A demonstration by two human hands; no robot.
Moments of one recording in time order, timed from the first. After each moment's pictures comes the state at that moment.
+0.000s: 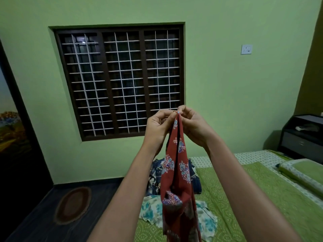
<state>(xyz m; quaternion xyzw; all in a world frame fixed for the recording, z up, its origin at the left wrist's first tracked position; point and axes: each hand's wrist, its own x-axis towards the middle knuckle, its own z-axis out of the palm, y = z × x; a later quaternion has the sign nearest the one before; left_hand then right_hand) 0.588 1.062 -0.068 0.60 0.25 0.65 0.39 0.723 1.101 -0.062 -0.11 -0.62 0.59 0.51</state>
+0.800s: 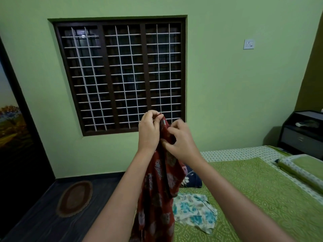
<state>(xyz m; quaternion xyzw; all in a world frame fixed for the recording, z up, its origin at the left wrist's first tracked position) 0.548 1.090 -0.101 0.62 0.46 0.63 -0.01 0.672 1.075 -0.125 -0.39 -0.79 0.04 0.47</state>
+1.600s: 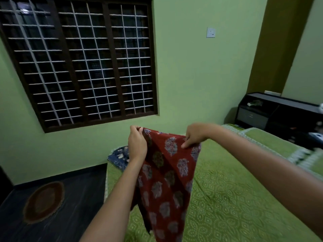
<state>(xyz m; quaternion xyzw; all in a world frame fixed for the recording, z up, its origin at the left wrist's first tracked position) 0.555 1.067 -0.187 0.58 0.58 0.56 0.12 0.748 1.017 -0.088 -0.62 -0.77 0.06 -0.13</state>
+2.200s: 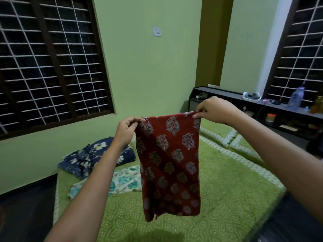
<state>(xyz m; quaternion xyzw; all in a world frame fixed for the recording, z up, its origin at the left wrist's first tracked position) 0.709 0.990 -0.165 0.72 0.35 0.46 0.39 0.987 0.862 -0.068 -0.73 -0.67 -0.10 0.05</state>
